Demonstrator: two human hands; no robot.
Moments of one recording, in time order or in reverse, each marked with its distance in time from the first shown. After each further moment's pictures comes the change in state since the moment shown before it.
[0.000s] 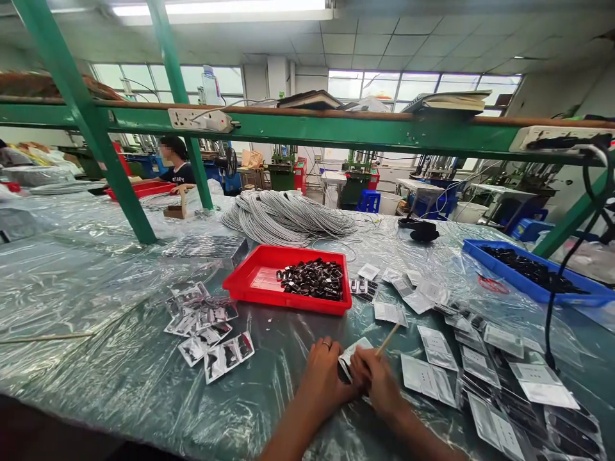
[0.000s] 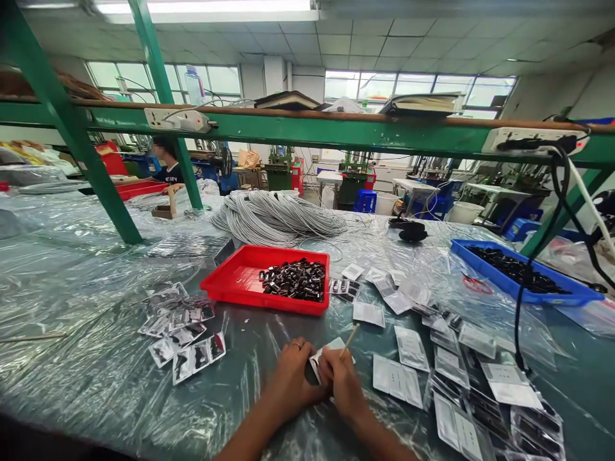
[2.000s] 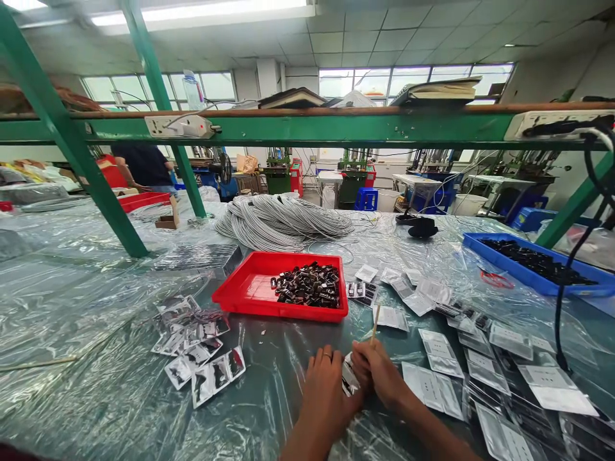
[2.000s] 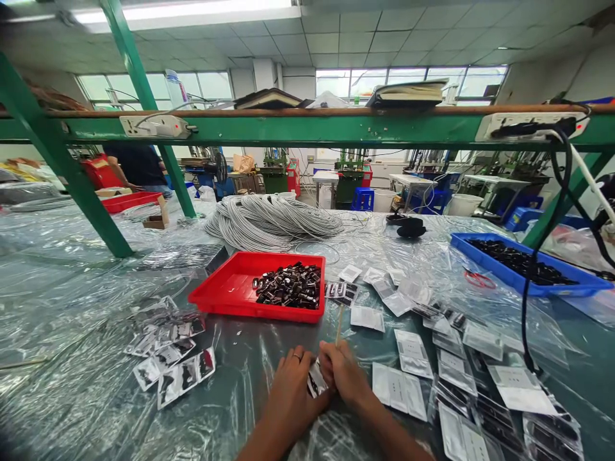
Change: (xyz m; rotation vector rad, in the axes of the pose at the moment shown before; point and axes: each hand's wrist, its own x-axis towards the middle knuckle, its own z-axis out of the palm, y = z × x) left_hand 0.005 0.017 0.002 0.113 -0.061 -0.065; right_hand 0.020 -0.022 -0.013 -0.082 -0.015 0.072
